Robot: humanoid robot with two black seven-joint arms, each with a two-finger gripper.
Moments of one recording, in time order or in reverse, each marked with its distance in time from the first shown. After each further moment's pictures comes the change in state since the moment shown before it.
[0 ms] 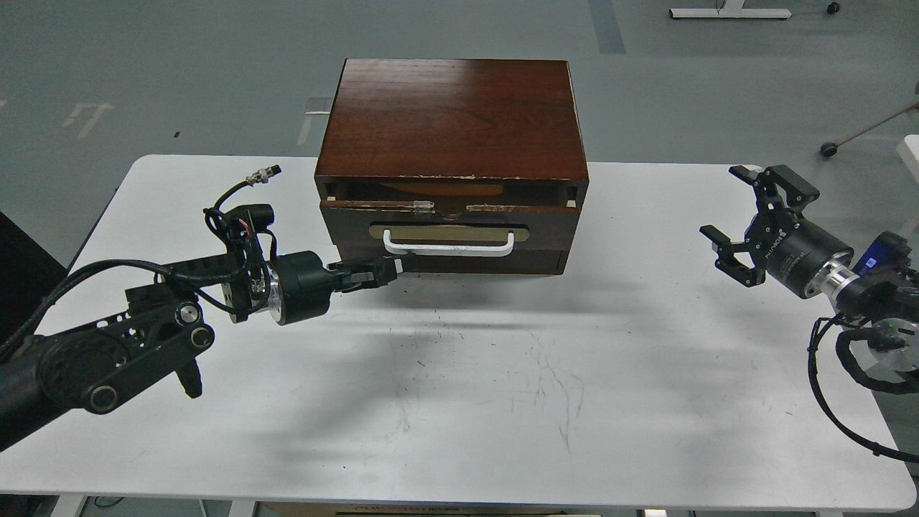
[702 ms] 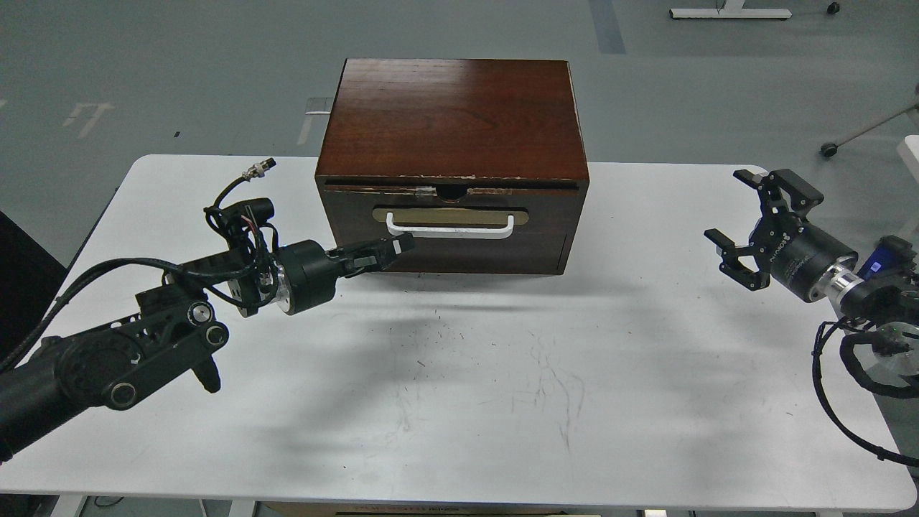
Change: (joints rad) left arm 0.000 -0.044 -0.003 0.039 0.000 0.107 0.040; right arm -0.013 -0.008 0.005 -0.001 0.000 -0.002 0.000
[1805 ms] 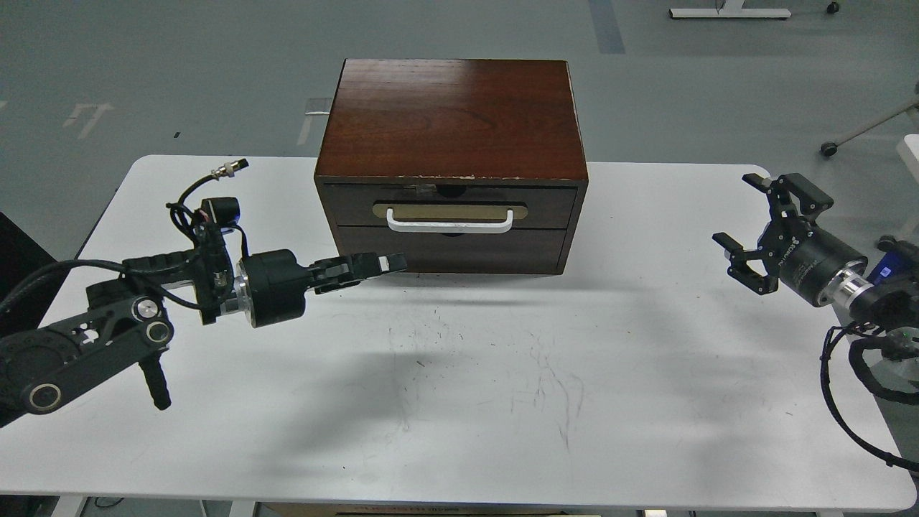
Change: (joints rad) left arm 0.015 0.217 -0.016 -0.174 -0.331 -0.241 -0.128; right arm -0.015 -0.019 0.013 0.006 0.000 0.002 0.000
